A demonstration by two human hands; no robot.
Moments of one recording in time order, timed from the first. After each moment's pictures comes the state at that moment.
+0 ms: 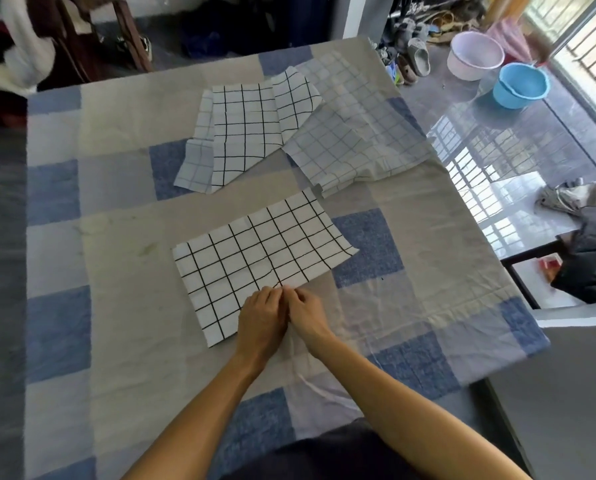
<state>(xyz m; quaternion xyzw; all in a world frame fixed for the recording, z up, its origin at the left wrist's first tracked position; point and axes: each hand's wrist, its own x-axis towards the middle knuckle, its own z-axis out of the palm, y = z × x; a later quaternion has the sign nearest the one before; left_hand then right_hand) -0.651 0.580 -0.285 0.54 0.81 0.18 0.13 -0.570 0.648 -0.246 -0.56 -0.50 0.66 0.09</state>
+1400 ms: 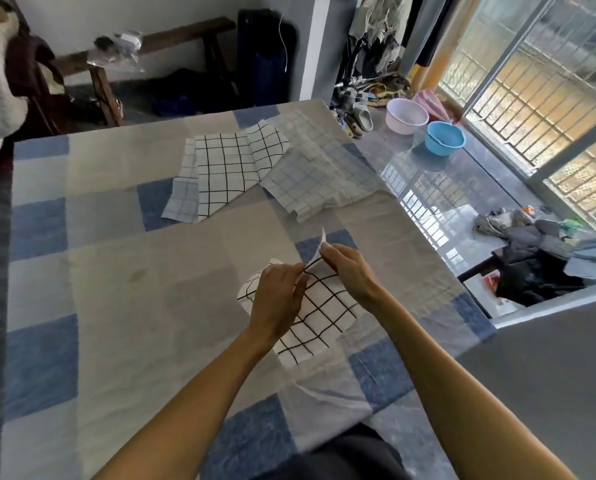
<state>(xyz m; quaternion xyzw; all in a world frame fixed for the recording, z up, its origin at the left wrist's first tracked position) -0.637 0.620 -0.207 0.60 0.69 0.41 0.05 -0.515 0.705 -0.128 -0.45 -0.67 0.56 0.18</state>
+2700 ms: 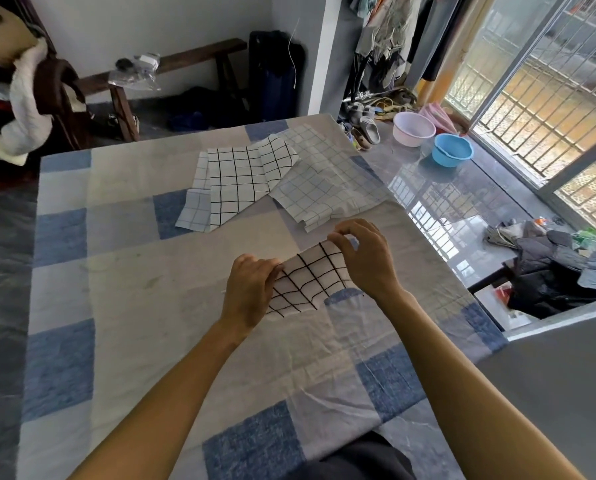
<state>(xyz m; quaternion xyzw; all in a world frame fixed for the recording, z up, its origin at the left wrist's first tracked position) -0.698 0.607 -0.185 0.62 0.68 0.39 -0.06 -0.524 0.720 -0.105 -0.42 -0.81 0.24 0.33</state>
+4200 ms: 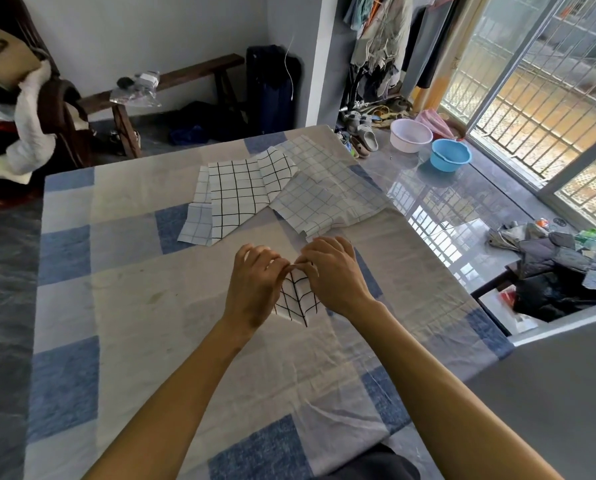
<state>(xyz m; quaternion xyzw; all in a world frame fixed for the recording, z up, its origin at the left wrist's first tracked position) -0.707 0.622 -0.157 0.68 0.66 0.30 -0.15 -0.558 0.697 -0.112 -0.35 -0.91 0.09 0.21</state>
